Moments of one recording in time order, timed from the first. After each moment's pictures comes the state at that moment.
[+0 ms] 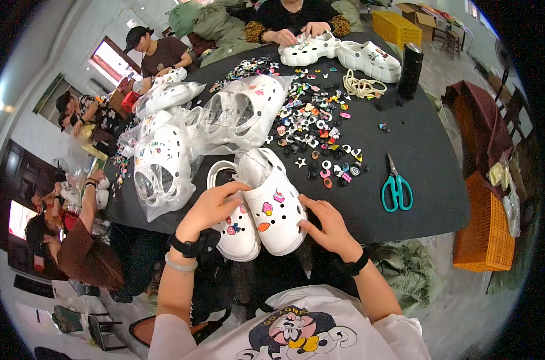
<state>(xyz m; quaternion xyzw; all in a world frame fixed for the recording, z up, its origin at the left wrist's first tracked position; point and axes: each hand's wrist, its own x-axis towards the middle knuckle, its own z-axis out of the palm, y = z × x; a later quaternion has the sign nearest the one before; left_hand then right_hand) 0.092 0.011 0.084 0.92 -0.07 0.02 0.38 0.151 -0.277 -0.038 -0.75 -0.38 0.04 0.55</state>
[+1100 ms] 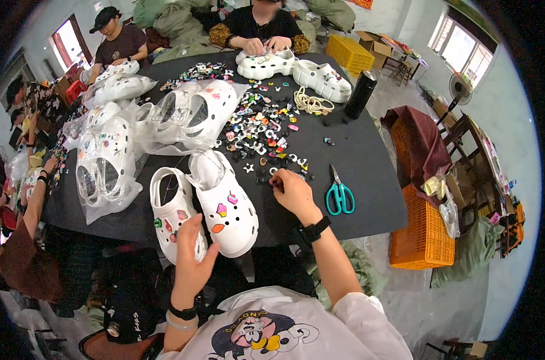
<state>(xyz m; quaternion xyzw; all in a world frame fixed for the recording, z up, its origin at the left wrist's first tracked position) 0.003 -0.075 0.021 0.82 0.02 0.25 0.52 0.234 -0.280 -0.028 -0.91 -0.28 -0.01 0.32</state>
